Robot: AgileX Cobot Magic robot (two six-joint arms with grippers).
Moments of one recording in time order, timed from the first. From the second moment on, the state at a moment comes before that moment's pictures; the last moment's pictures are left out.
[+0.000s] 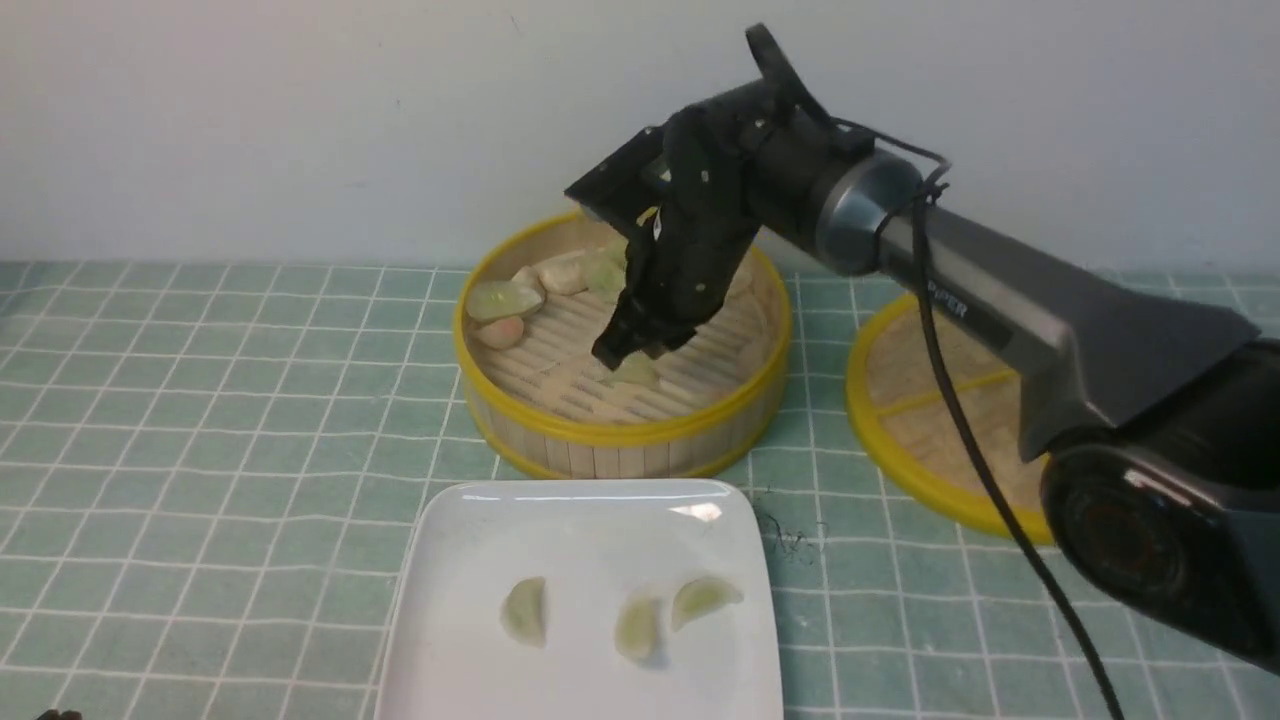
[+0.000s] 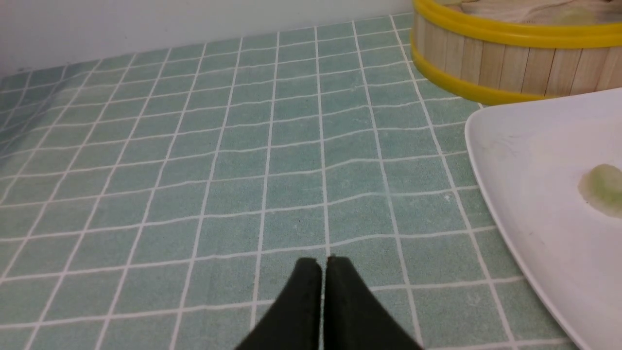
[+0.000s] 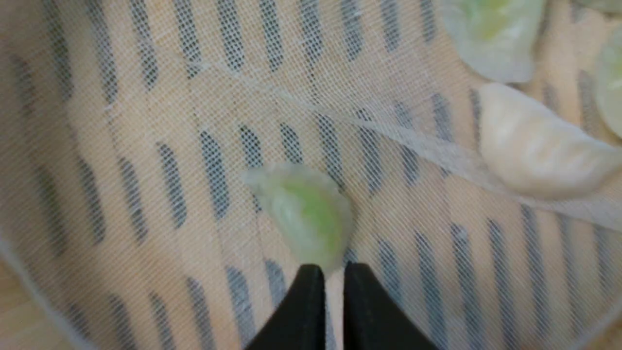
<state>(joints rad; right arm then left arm) 0.58 2.41 -2.33 0.02 1.20 -0.25 -0.03 -0.01 0.03 -0.02 0.38 0.11</state>
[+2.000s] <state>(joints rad) 0.59 2.31 -2.43 0.17 1.26 -0.23 -0.03 -0.01 0.03 -0.02 0.38 0.11</state>
